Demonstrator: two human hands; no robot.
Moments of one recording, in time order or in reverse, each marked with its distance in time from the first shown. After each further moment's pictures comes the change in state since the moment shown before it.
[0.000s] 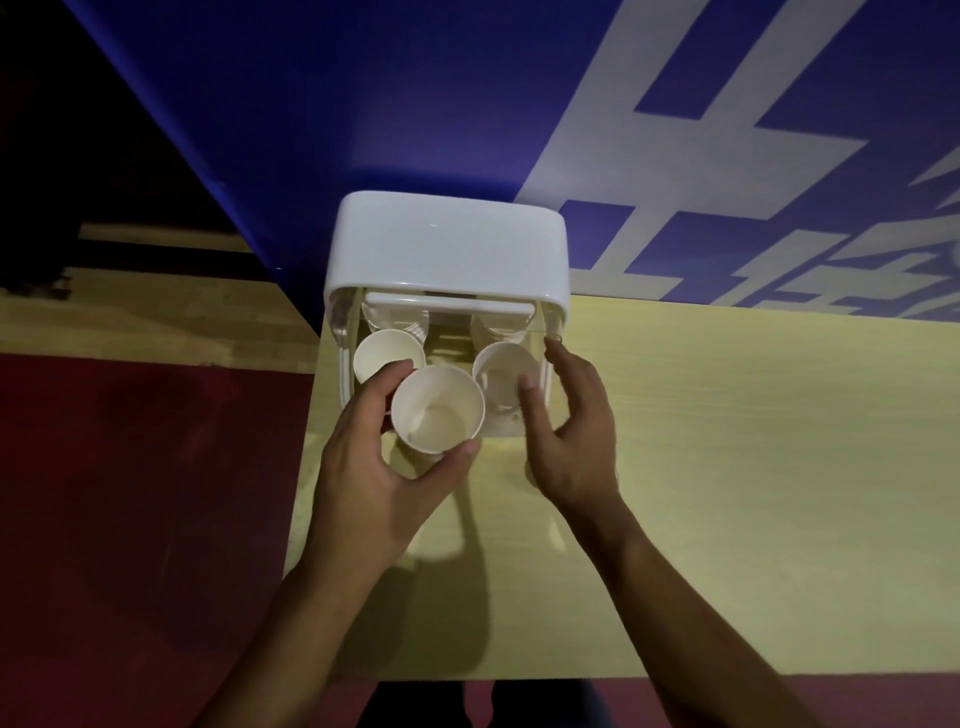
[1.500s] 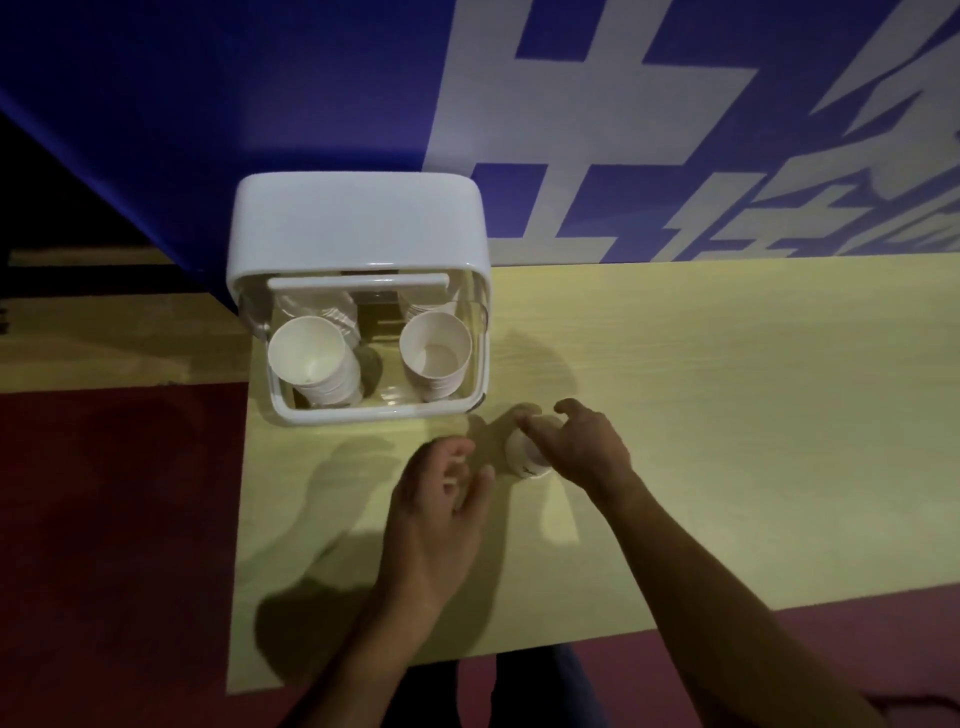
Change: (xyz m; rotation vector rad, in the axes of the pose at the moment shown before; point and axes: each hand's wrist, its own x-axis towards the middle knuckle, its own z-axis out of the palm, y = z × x) left_hand -0.063 -0.002 0.102 0.038 -0.269 -0.283; right_hand -0.002 0.110 -0.057 -0.516 -0.398 0.647
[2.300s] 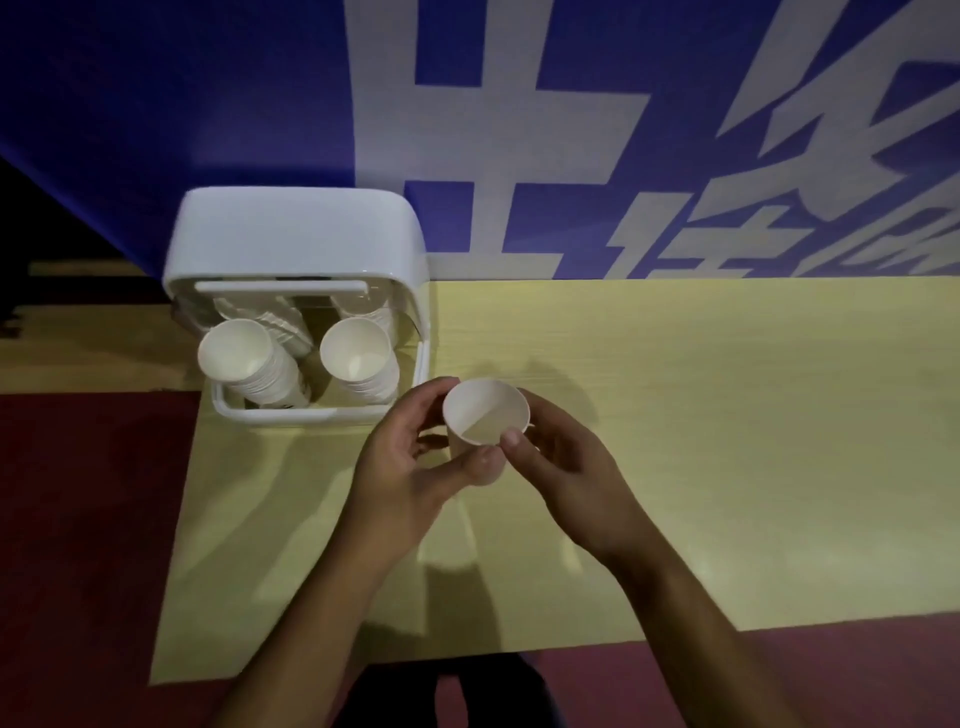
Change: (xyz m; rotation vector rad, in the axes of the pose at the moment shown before) left_hand 0.007 0.079 0.040 -0.480 -0.099 0.038; right_hand -0.089 0.037 -0.100 0.741 -0.232 -0.572
